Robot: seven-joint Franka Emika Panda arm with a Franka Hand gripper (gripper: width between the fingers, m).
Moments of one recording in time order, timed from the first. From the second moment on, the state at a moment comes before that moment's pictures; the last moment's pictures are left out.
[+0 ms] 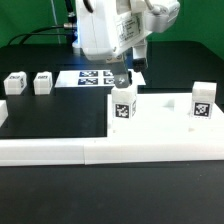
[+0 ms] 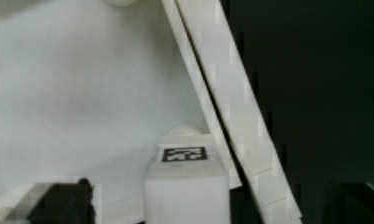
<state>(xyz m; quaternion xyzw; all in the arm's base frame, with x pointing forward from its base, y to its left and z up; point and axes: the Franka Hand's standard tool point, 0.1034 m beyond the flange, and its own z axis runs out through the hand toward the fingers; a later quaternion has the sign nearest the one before) 0.629 0.011 0.108 -0.56 0.82 0.03 0.09</state>
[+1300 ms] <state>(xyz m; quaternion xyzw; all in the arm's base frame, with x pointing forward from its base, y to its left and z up) 0.619 0.008 0.106 -0.87 0.48 -0.03 0.09</state>
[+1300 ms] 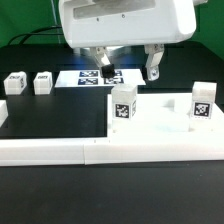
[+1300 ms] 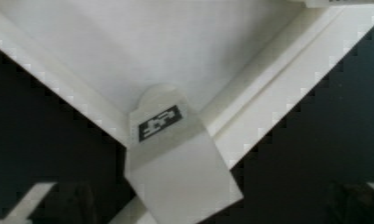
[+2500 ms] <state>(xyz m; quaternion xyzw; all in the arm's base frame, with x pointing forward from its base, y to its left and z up) 0.589 0.004 0.086 -0.99 0.09 -0.07 0.02</state>
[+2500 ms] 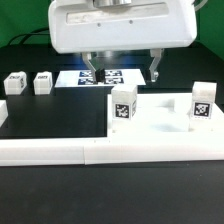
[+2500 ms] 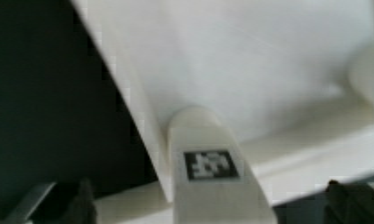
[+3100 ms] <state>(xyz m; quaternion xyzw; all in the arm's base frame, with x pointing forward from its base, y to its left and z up) 0.574 -0.002 0.064 -1.00 -0.01 -0.07 0.00</state>
